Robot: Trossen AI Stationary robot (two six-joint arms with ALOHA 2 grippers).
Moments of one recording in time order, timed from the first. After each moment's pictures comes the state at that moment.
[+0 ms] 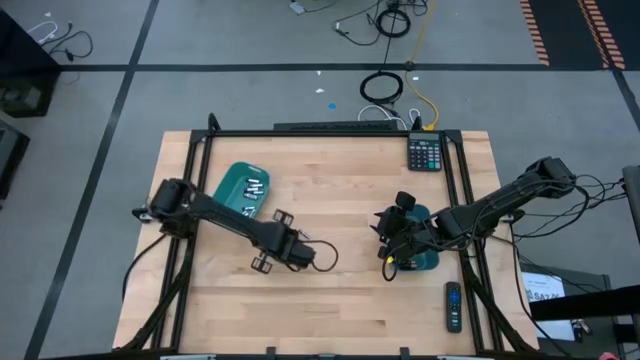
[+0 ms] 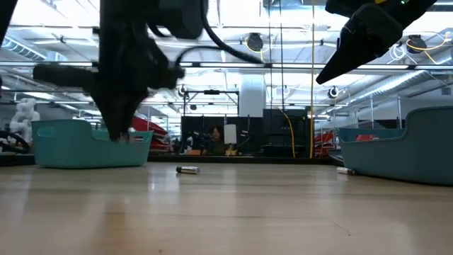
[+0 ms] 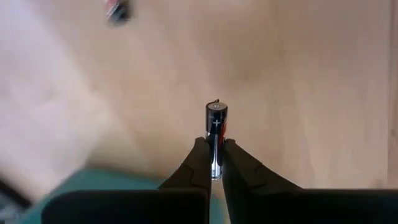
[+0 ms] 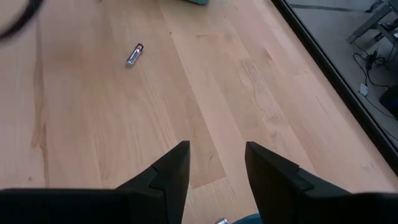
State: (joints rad) left arm -0.28 1.92 1.35 -1.21 -0.25 0.09; right arm 0.40 1.27 0.81 -0.48 0.70 0.43
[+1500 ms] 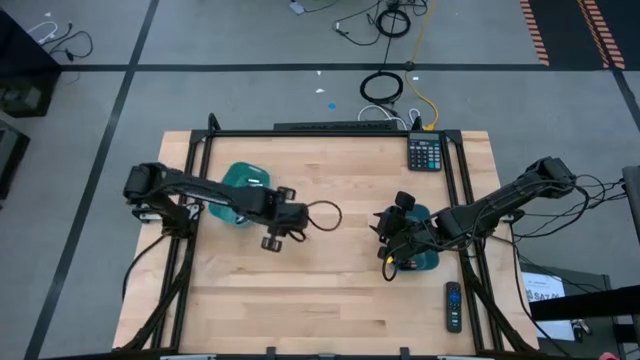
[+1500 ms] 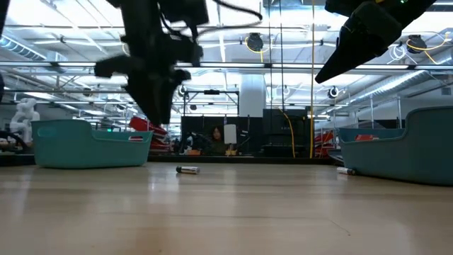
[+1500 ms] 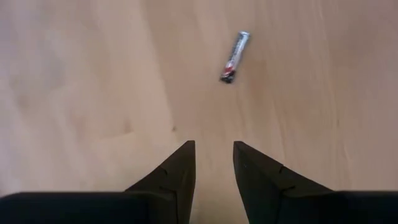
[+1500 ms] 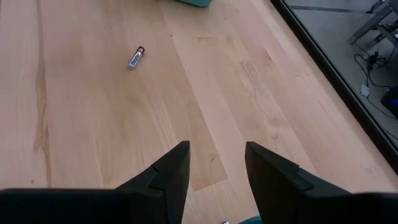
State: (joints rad) left arm -0.07 1.66 1.20 -0.89 -0.17 0.23; right arm 0.40 1.27 0.81 -0.47 0.70 0.43
